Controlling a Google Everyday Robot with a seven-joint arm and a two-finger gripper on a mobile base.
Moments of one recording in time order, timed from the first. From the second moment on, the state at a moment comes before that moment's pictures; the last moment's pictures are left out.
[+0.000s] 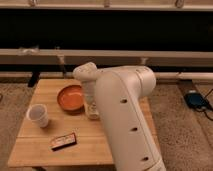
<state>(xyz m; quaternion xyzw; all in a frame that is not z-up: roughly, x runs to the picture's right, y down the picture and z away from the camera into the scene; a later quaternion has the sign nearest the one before) -0.055 0.136 0.875 -0.31 -0.39 -0.75 0.43</state>
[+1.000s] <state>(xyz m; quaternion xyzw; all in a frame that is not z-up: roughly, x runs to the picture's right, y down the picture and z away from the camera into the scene) -0.012 0.045 0.816 -0.26 -0.30 -0.79 0.48</state>
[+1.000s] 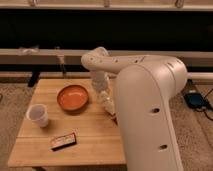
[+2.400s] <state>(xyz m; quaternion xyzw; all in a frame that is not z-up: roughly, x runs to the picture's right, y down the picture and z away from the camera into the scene) -0.141 0.036 0.844 -0.12 -0.33 -0.85 0.39</state>
